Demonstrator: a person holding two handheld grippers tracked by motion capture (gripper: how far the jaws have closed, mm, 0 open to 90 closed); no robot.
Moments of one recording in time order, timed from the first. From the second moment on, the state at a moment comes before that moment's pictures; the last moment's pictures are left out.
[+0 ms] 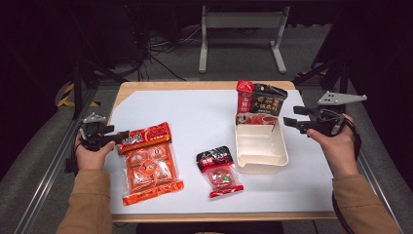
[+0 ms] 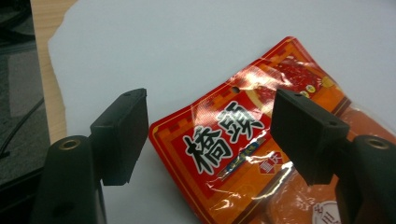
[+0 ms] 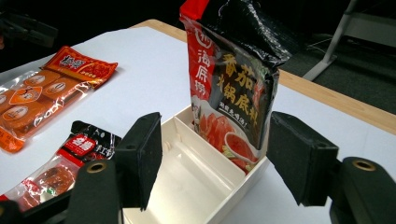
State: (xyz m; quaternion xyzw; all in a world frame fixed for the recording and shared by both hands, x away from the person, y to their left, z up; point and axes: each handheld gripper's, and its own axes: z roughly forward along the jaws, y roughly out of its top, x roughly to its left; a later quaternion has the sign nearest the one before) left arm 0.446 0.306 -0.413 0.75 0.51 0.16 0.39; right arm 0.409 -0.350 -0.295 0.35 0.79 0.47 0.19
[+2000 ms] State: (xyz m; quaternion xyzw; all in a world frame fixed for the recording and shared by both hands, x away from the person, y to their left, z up) left arm 0.458 0.301 -0.449 0.77 0.48 0.04 0.40; right arm 0.410 -0.338 -0.319 0.34 0.80 0.47 0.15
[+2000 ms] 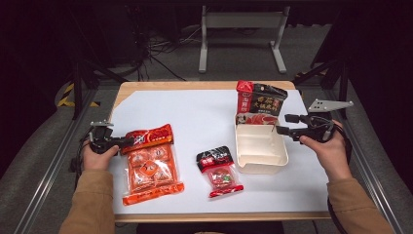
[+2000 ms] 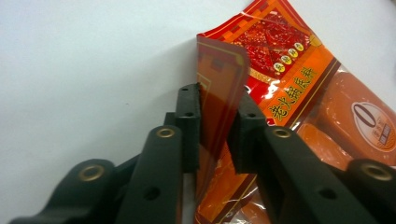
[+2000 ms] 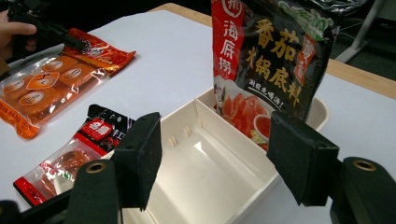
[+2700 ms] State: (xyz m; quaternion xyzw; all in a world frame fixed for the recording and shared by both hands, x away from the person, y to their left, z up) left arm 0.451 0.301 -0.433 0.76 0.48 0.06 0.44; right arm 0.406 -0.328 -0.316 0.32 0.81 0.48 0.13
